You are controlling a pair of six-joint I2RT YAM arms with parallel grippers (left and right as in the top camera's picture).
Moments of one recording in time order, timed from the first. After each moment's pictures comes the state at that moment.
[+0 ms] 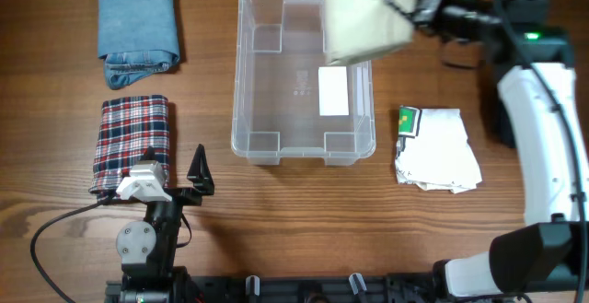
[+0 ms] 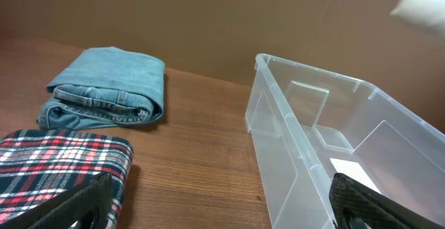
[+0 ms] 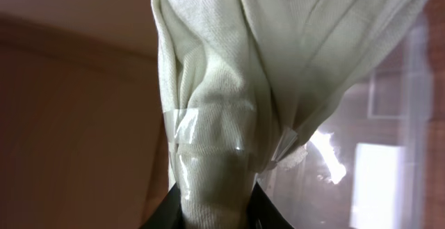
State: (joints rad) left arm 0.01 0.01 0.01 -0.07 0.08 -0.27; right arm 0.06 1.63 1.59 -0.58 -0.74 0.58
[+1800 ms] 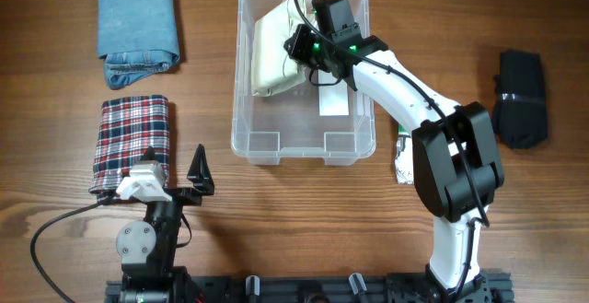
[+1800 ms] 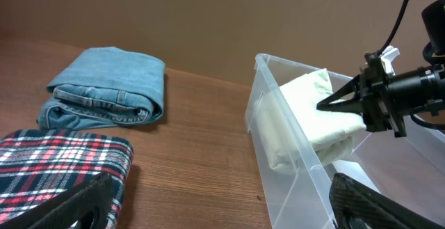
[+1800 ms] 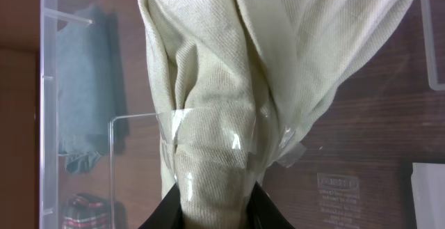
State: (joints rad) left arm 0.01 0.01 0.01 -0.07 0.08 -0.27; right arm 0.44 2.11 1.59 -0.27 -0.25 0.77
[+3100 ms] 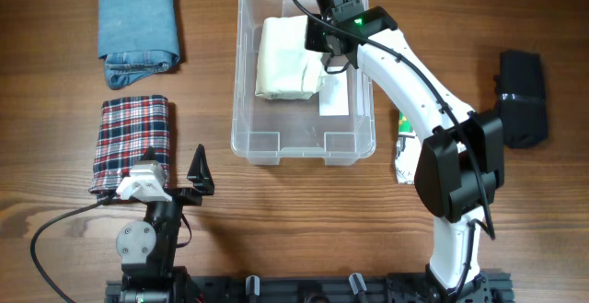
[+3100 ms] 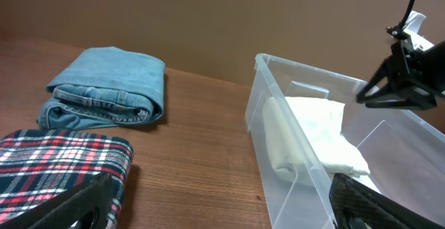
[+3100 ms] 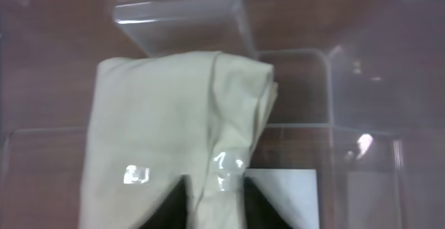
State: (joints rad) left arm 0.01 0.01 0.01 -0.07 0.08 -0.27; right arm 0.44 2.11 1.84 -0.70 0.11 0.46
